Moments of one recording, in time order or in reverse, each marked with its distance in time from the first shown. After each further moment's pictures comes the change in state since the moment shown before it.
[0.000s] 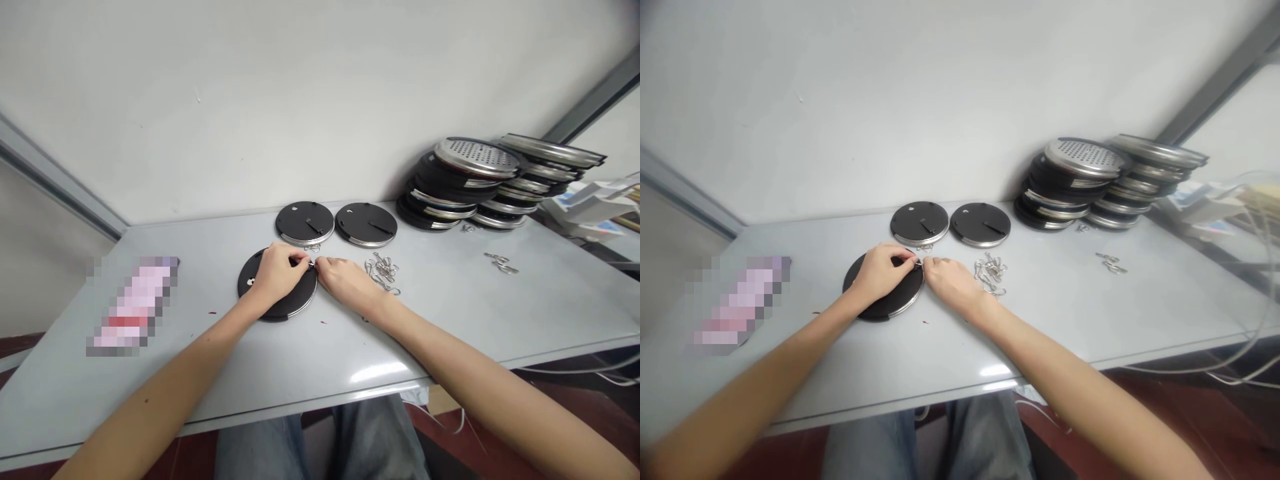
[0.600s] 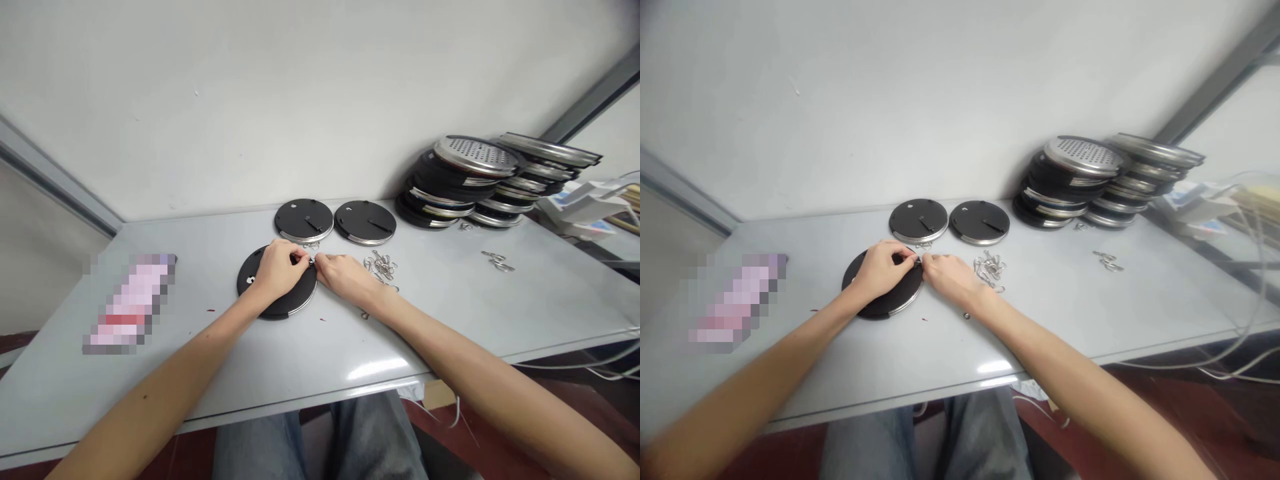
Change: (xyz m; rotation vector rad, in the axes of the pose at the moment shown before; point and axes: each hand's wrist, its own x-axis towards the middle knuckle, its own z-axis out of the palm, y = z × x) left_hand 0.001 -0.003 0.004 0.013 -0.014 -0.005; right_hand 0.004 0.001 -0.009 0.003 -0.059 -0.001
